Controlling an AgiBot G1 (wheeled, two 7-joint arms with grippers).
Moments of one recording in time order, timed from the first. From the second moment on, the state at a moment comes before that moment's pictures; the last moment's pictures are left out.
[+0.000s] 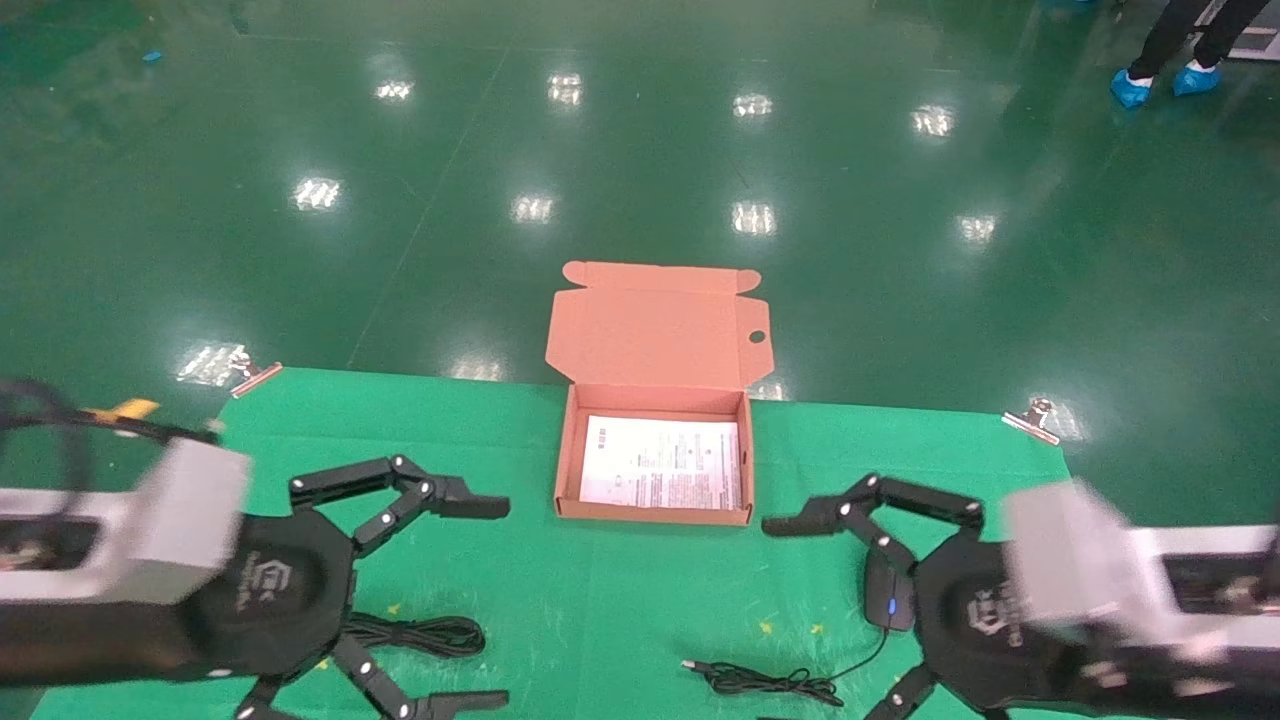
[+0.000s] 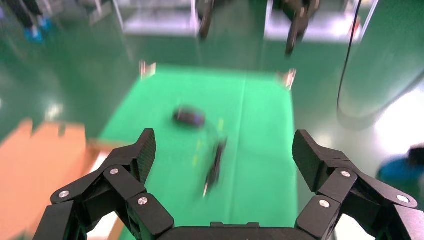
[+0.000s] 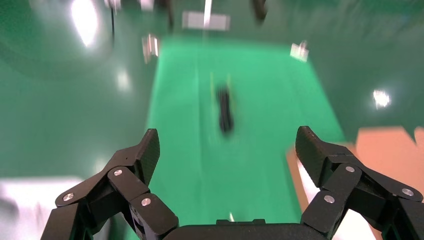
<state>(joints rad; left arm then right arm) -1.23 0.66 0.42 -1.25 1.08 1.52 -0.14 1.25 -0.63 -0.41 1.32 -1.09 -1.52 0.13</state>
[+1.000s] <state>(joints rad) -1.39 0.94 0.76 -0.92 1.89 1.31 -0.10 1.38 -0.91 -0.82 1.29 -1.96 -1.34 0.04</state>
